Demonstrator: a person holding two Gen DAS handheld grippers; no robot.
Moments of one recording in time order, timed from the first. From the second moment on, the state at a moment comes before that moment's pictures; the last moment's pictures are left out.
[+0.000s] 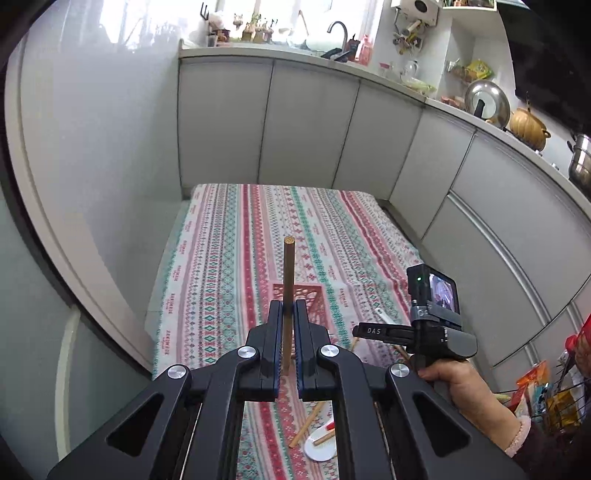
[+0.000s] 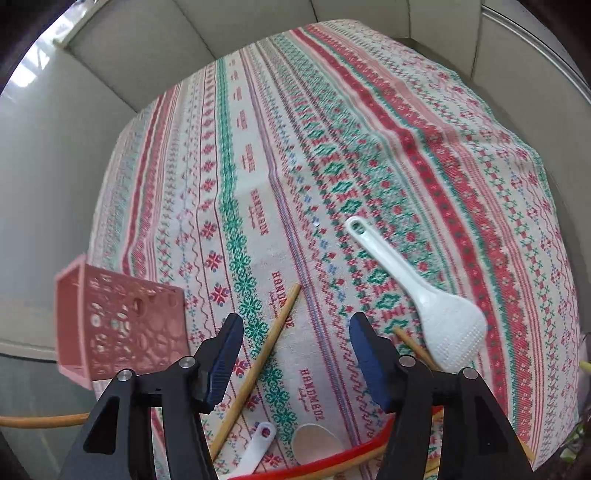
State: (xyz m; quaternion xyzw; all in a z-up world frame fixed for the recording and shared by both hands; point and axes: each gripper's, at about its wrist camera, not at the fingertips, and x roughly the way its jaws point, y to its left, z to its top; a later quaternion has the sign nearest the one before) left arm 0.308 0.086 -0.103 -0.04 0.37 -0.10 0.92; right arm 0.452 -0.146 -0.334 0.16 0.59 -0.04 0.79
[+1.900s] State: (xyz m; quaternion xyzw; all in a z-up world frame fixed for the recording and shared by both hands) left arm 0.376 0.059 -0.140 -0.02 0.33 -0.08 0.94; right arm 0.340 -0.188 -0.086 0.24 0.24 0.12 0.93
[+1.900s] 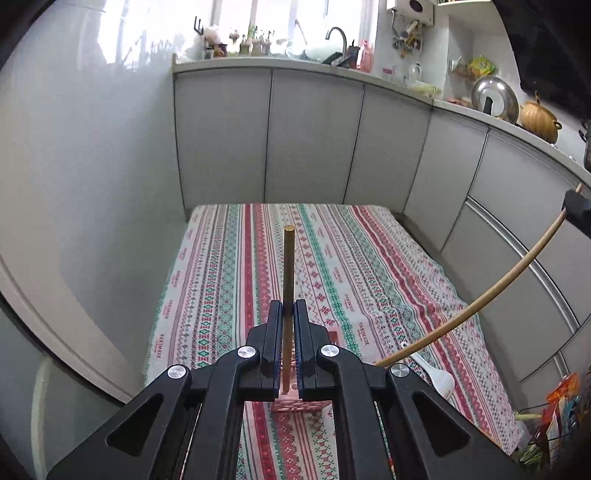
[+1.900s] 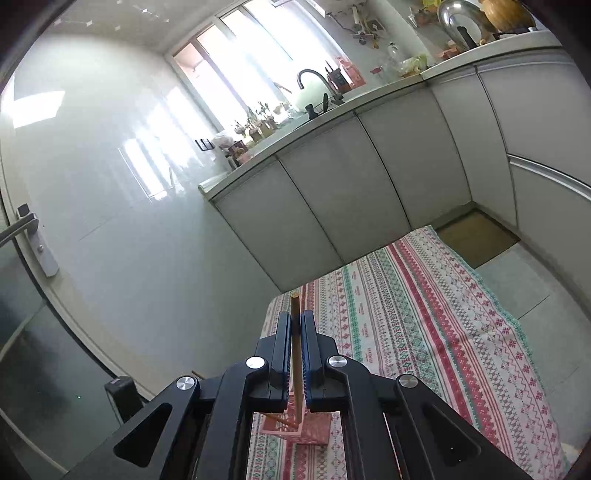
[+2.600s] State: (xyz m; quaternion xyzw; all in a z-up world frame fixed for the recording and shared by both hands) left arm 0.358 0.081 -0.129 -0.05 0.34 -0.10 0.93; right arm 0.389 -0.106 -0.143 0.14 0.30 0.13 0.93
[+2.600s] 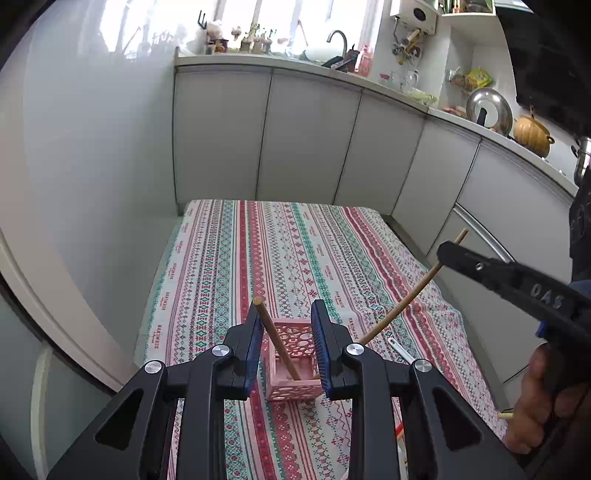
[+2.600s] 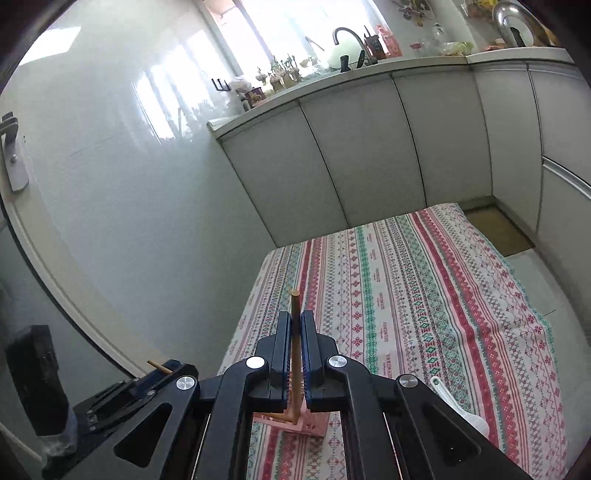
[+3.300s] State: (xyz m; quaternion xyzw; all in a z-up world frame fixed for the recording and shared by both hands) left arm 0.321 0.105 -0.100 -0.07 0.34 -0.07 0.93; right arm 0.373 -0.130 -0.133 0.15 0.34 0.16 0.92
